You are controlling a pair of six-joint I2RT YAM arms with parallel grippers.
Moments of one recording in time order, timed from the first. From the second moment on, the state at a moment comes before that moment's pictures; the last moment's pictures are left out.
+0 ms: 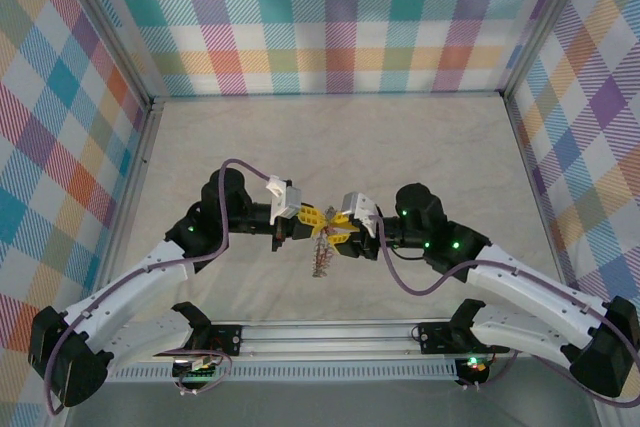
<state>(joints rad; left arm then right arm) -0.66 0.99 0.76 0.00 0.87 0.15 0.86 0.94 0.73 -0.15 -0.50 -0.17</state>
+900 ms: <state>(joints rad) -0.67 0.97 0.76 0.03 0.91 0.13 0.86 0.86 0.64 0.00 -0.48 -0.14</state>
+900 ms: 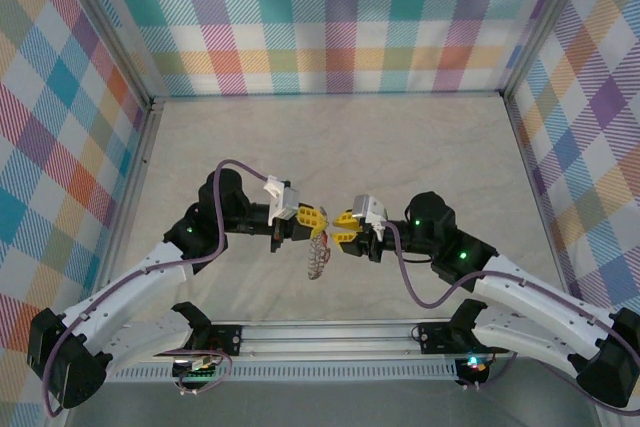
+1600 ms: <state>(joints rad) -0.67 1.00 0.76 0.02 0.91 0.16 0.86 0.90 0.64 0.12 -0.56 -0.11</state>
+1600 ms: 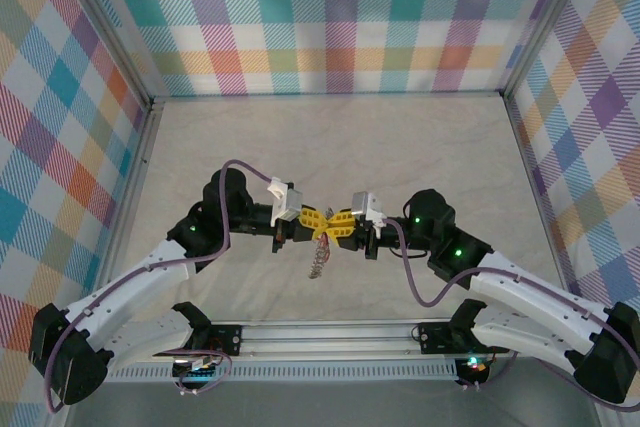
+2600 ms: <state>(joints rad) -0.67 0.99 0.76 0.02 0.90 0.17 0.86 0.92 0.64 0.13 -0.56 -0.08</state>
